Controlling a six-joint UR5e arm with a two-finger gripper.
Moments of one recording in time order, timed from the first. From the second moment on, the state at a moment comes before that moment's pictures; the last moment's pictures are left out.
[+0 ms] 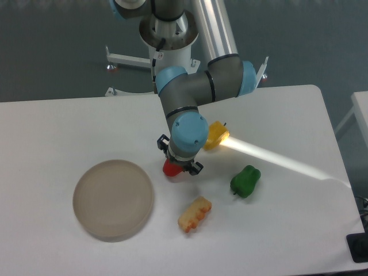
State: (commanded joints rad) arm 2.12 -2.10 -1.45 -1.39 1.53 0.96
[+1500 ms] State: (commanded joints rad) arm 2.20 -2.10 -1.32 -1.51 1.53 1.04
